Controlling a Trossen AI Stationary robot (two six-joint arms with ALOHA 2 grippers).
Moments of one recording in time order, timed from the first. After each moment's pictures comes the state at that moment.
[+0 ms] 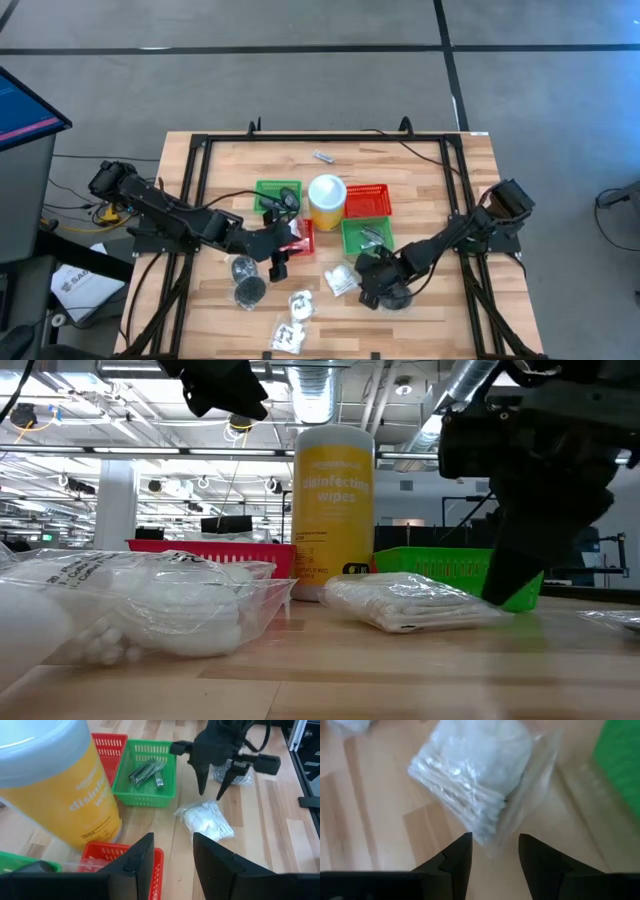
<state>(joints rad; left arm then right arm) -0.39 1.37 0.99 -0.33 -0.45 -0.37 0.51 1.75 0.89 -0.23 0.21 0.86</state>
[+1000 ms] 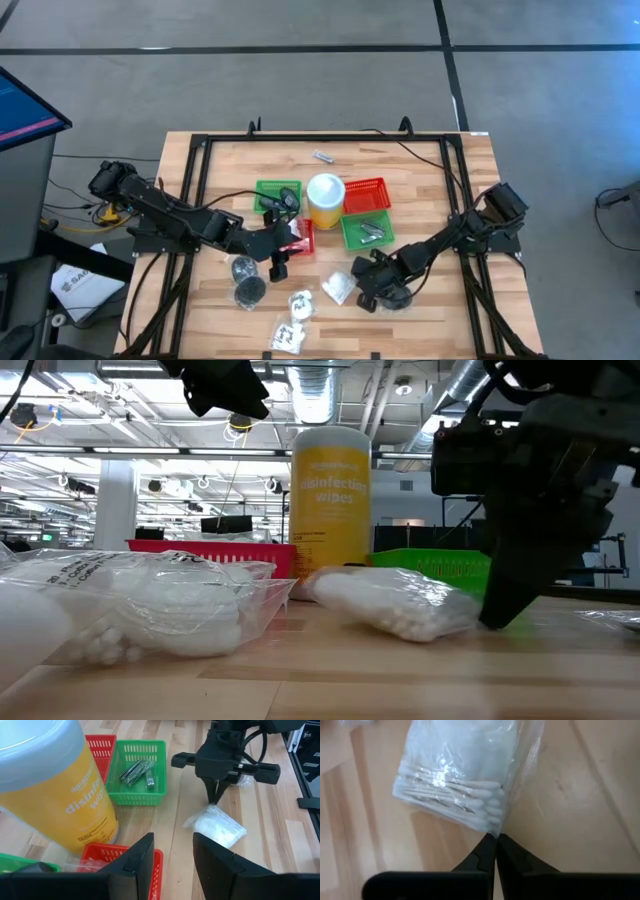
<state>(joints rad) -0.39 1.37 0.99 -0.32 -0.45 -0.37 0.50 1.81 0.89 -0.14 0.14 0.84</state>
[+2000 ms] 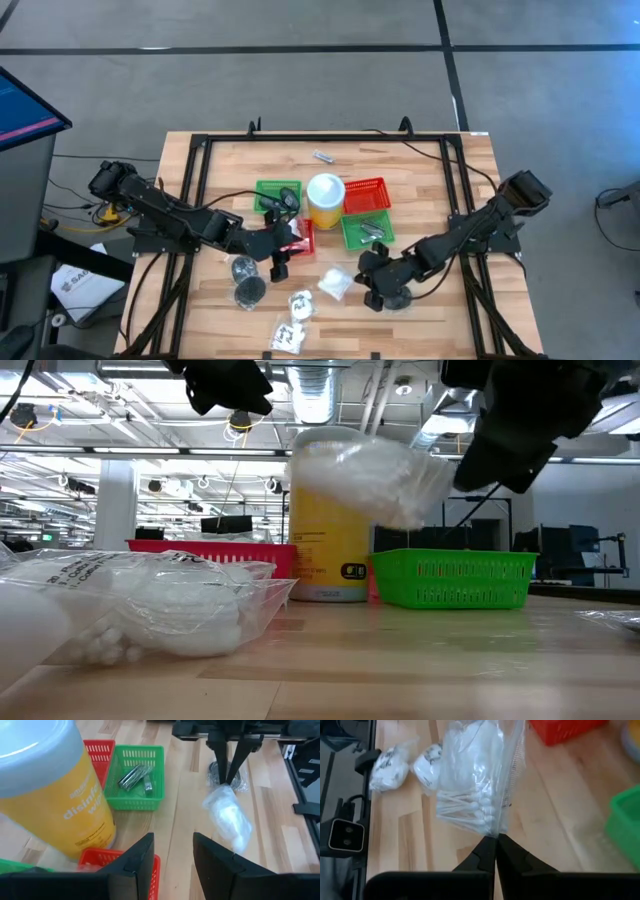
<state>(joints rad) -0.39 1.37 0.99 -0.30 -0.45 -0.37 0.54 1.58 0.89 -0.15 0.32 0.74</state>
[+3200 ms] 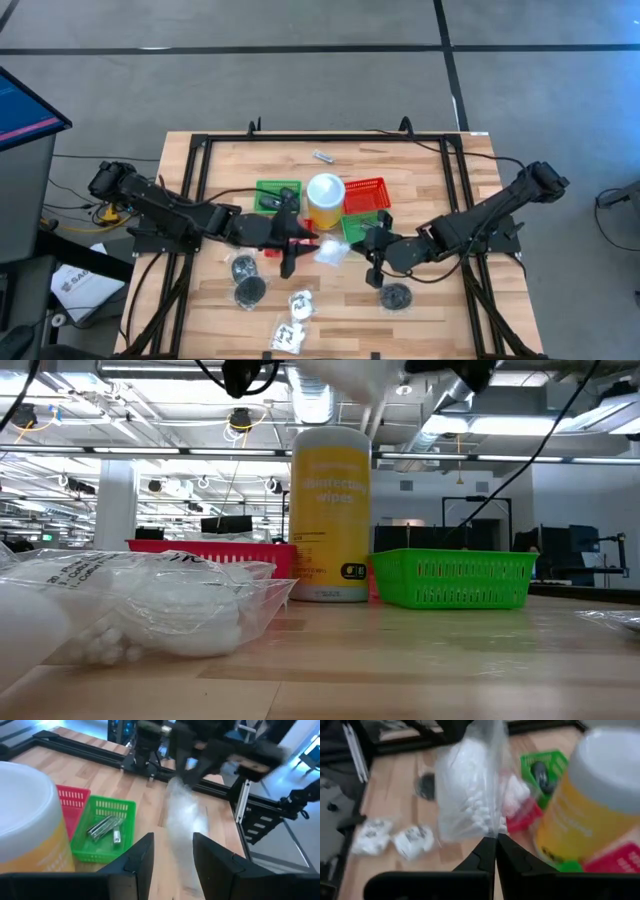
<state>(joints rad) -0.31 1.37 0.99 0.00 -0.33 -0.40 0.49 1.41 1.08 -0.36 0.55 0.46</state>
